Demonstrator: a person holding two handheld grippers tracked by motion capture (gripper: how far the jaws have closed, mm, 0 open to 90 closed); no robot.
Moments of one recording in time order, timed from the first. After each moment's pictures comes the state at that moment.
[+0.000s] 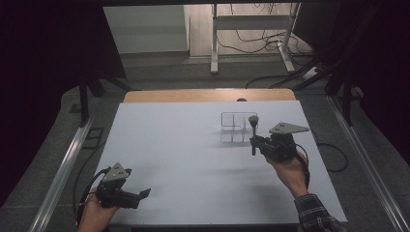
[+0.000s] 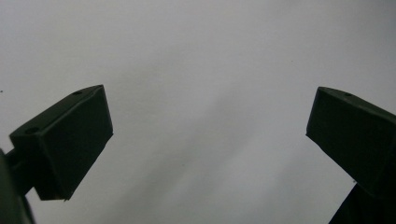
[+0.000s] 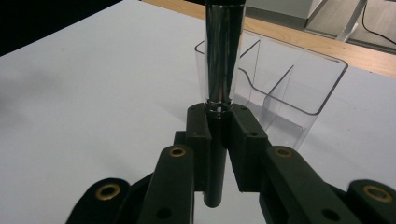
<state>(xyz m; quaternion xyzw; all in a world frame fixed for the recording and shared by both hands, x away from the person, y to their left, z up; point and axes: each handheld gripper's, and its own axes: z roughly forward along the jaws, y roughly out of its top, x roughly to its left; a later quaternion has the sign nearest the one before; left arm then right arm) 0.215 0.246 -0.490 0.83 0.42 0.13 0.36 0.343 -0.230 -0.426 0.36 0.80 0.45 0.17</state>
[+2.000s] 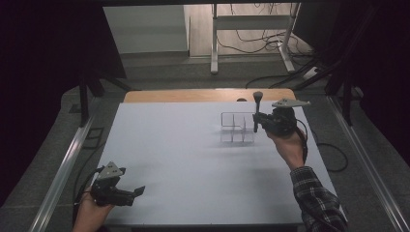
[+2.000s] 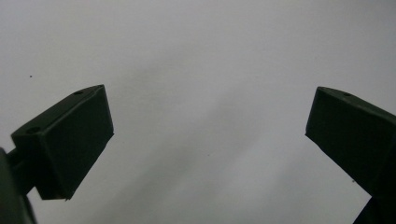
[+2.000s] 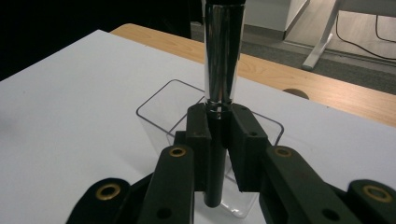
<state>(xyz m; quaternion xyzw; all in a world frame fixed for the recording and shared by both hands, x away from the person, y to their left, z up) 0.218 0.263 -0.495 0.82 0.43 0.13 0.36 0.406 -0.233 -0.401 0.39 0.78 0.46 0.19</state>
